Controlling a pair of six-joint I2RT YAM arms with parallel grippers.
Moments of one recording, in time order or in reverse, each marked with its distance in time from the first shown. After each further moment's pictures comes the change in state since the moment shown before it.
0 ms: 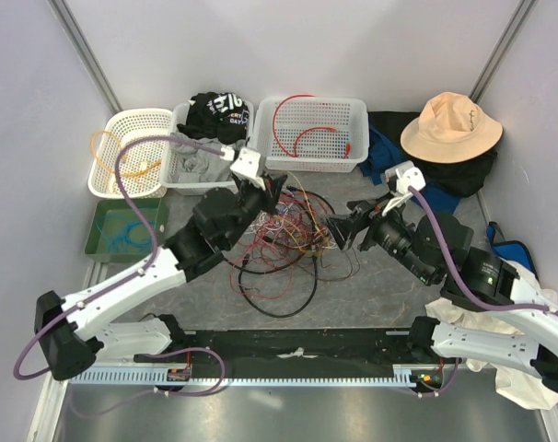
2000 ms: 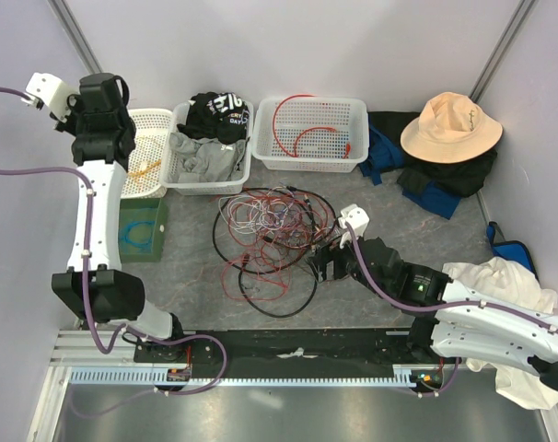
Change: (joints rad) left arm 0.979 0.407 0.853 -0.808 -0.663 -0.490; right arm 0.000 0.019 -0.488 0.206 -0.016 0.040
